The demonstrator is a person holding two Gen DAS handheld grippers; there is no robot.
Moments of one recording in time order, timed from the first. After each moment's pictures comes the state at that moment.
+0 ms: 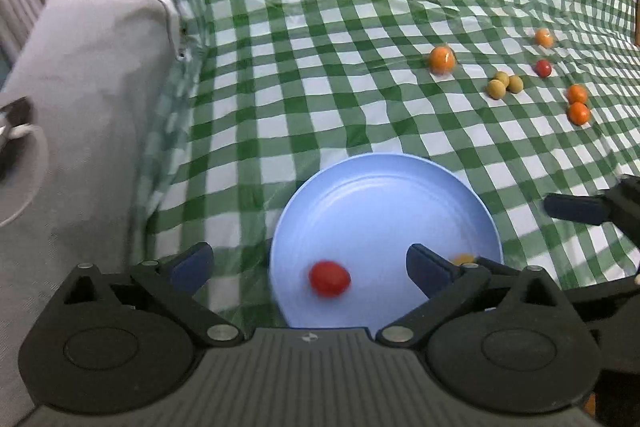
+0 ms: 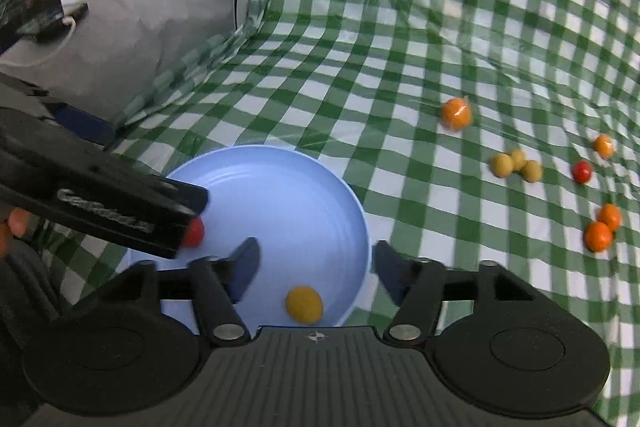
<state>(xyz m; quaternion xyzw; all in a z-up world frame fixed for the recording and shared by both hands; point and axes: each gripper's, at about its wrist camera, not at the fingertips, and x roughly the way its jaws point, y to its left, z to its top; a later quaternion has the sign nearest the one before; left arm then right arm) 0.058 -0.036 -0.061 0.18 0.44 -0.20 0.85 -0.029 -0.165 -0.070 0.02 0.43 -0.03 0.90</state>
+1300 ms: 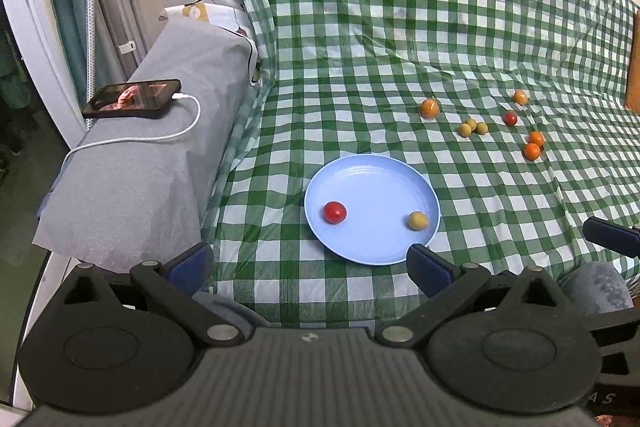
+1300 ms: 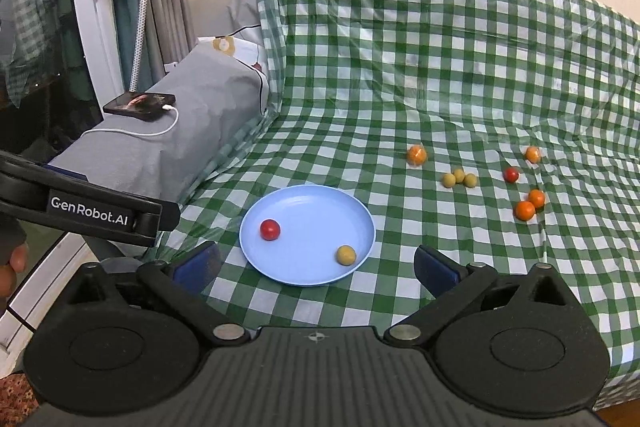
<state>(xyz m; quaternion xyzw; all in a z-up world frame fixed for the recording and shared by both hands) -0.109 0.043 0.047 0.12 0.39 -0.16 0.90 -0.195 -0.090 0.041 0.05 0.32 -0.06 0.94</state>
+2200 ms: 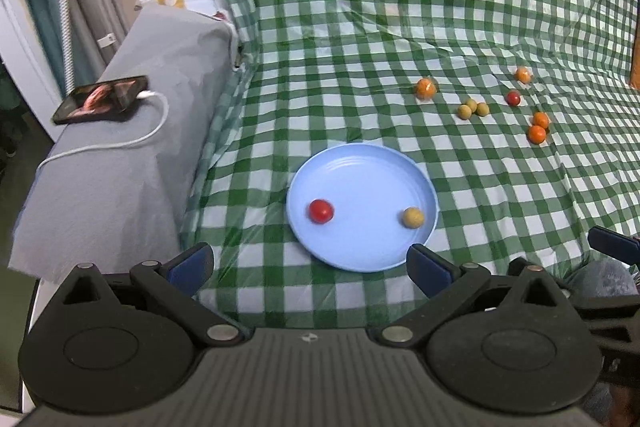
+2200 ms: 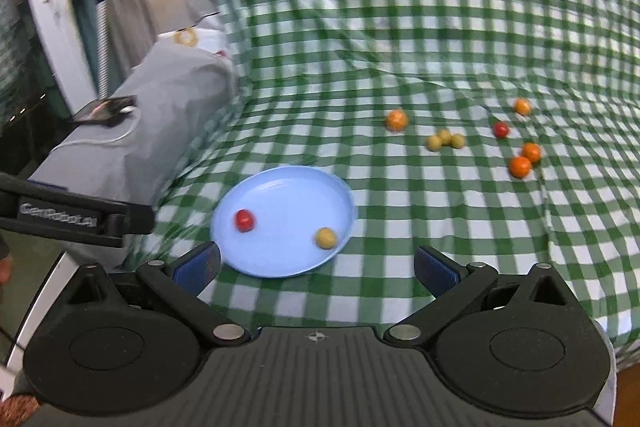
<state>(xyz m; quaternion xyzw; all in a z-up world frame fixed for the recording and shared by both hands) -0.069 0.004 0.032 0.14 0.42 -0.16 0.88 -0.175 -0.143 0.015 0.12 0.35 -0.11 0.92</state>
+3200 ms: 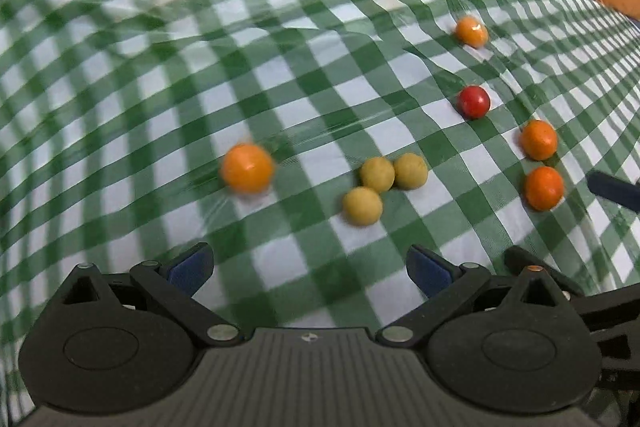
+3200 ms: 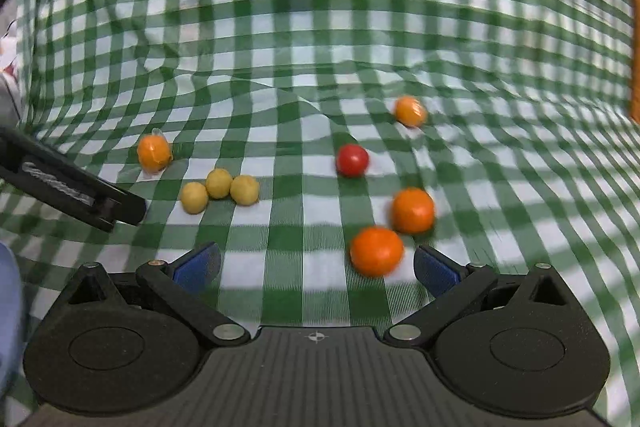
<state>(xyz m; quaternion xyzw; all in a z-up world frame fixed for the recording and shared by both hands) 0.150 -0.320 -0.134 0.25 0.44 -0.32 0.81 -0.017 -0.434 -0.134 0.07 0.34 -0.19 0.92</state>
